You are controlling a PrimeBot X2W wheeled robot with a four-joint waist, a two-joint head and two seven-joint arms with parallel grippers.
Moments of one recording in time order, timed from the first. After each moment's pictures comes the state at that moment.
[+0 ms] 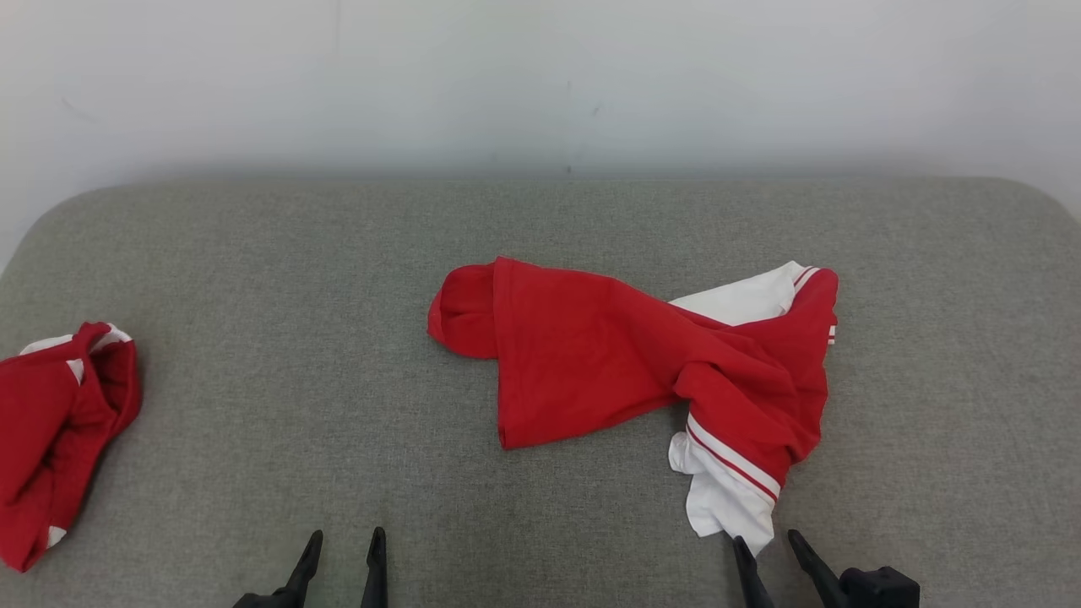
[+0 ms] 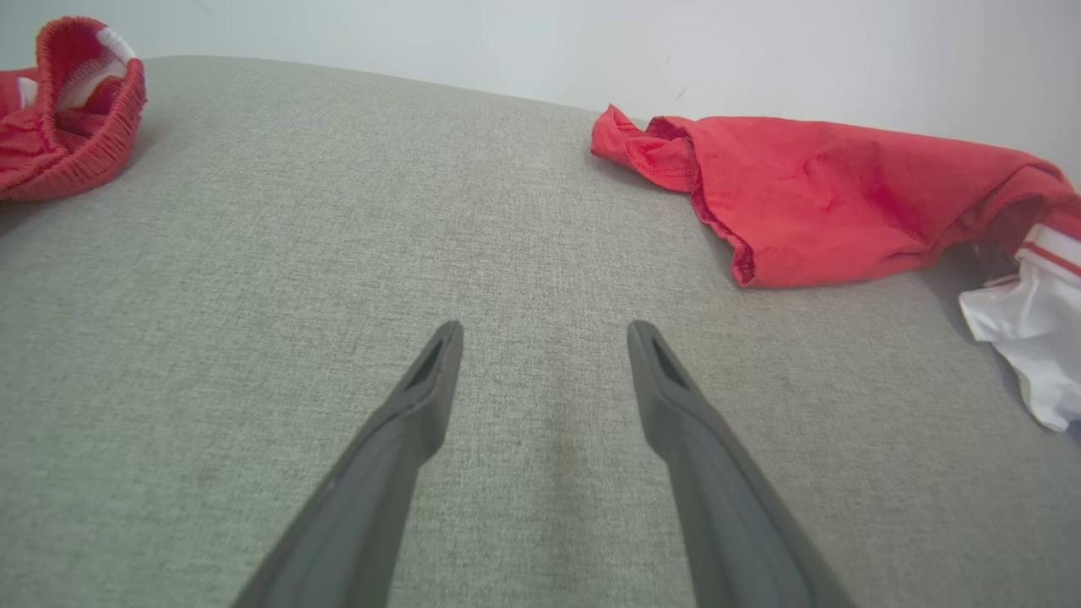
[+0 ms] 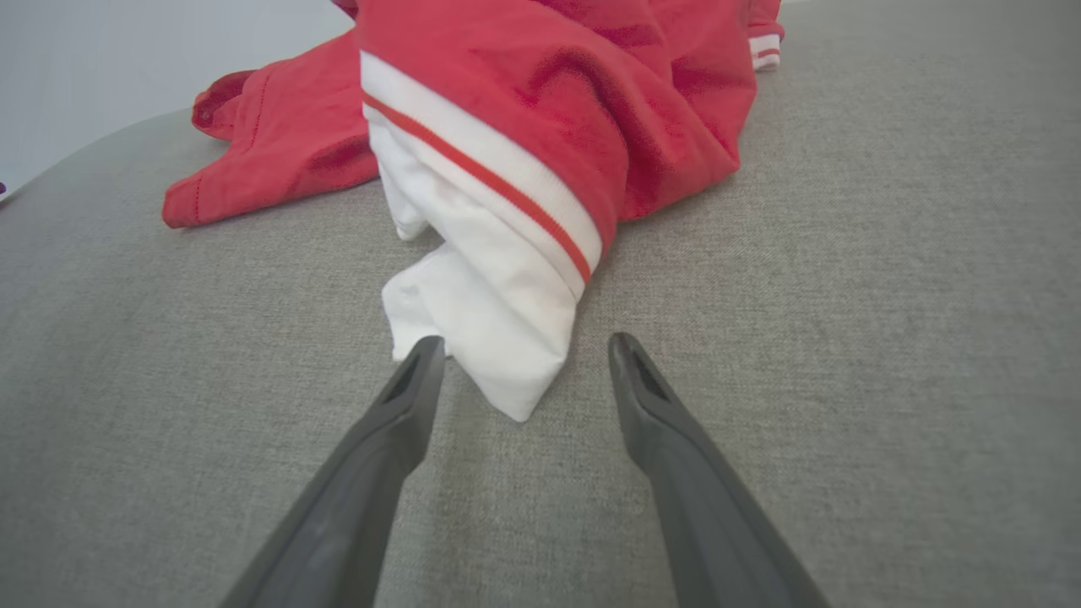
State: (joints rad) left arm -0.03 0.05 -0.11 0.39 -0.25 -0.09 -0.26; right arm -0.02 -0.12 0.16 0.50 0.26 0.13 -0.26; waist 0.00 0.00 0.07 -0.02
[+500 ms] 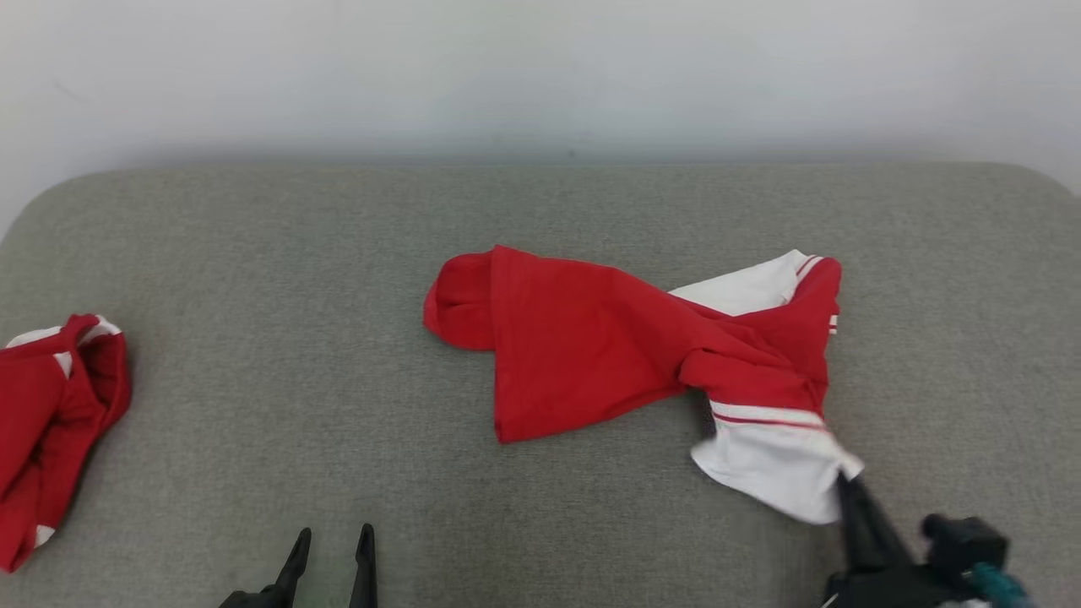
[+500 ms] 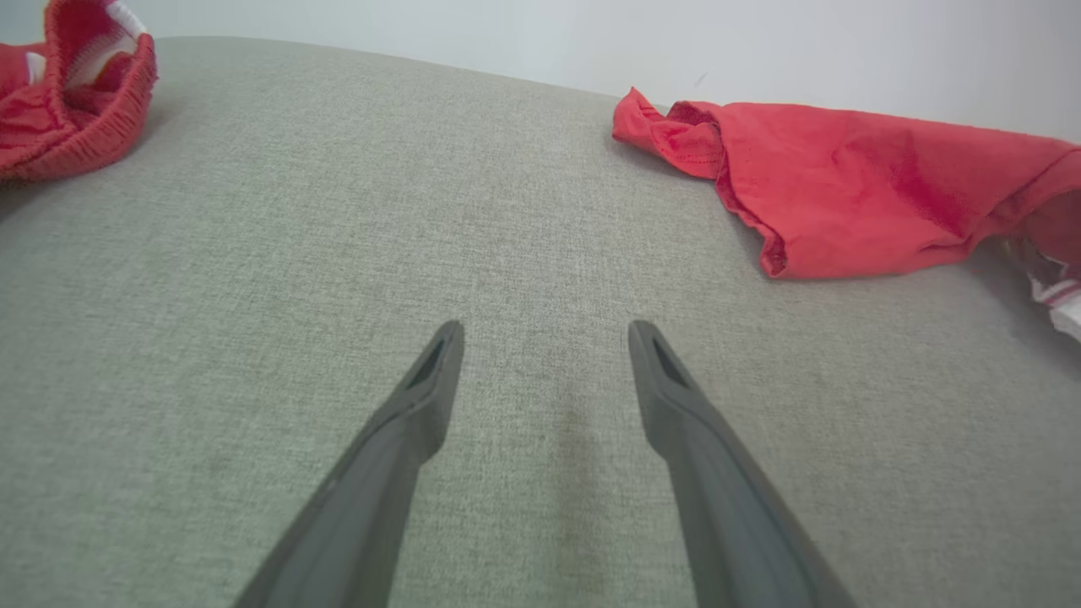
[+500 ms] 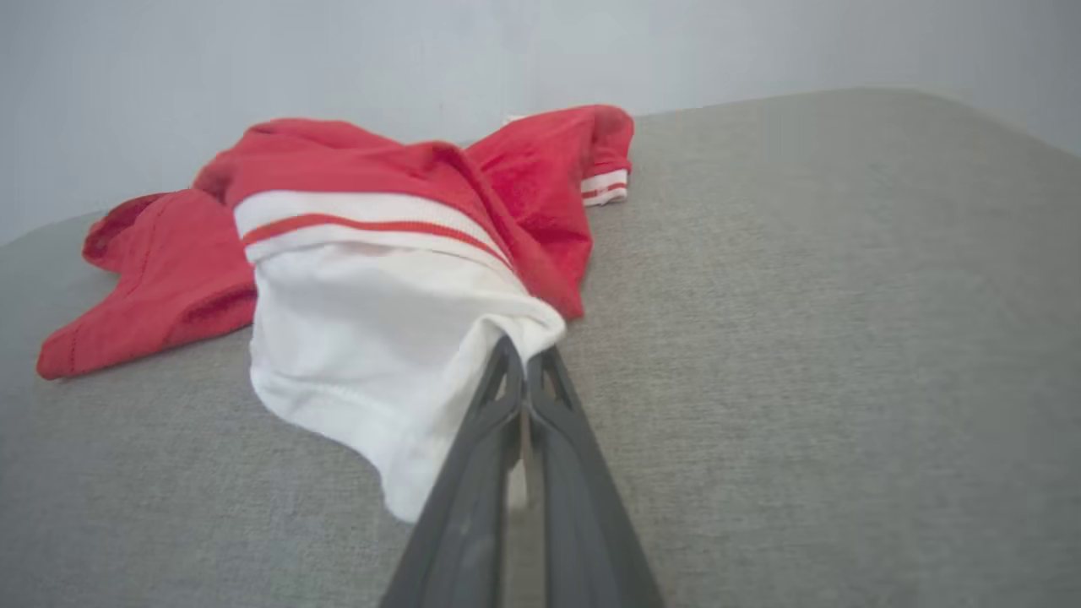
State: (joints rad) left arm -0.04 0.05 -0.09 0.40 -0.25 -0.10 -0.26; right arm -0.08 -0.13 0.06 0.50 0.27 0.13 -0.26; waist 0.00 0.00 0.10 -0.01
